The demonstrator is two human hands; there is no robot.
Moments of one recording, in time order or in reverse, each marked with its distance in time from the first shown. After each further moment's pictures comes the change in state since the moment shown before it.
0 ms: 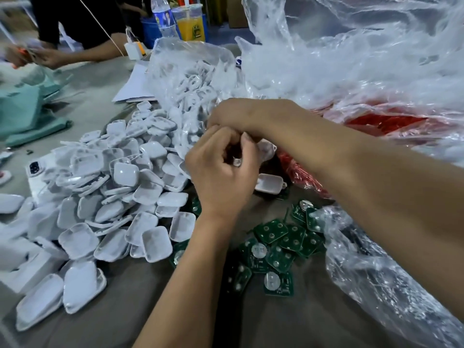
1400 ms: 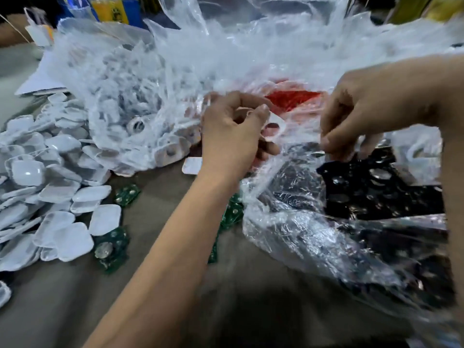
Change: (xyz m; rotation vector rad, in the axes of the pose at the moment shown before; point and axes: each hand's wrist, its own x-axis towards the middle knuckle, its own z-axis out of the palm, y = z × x) left_hand -0.021 0.102 0.060 -0.661 -0.581 -0.681; right_hand -0.285 0.109 -0.019 0.588 -0.069 0.526
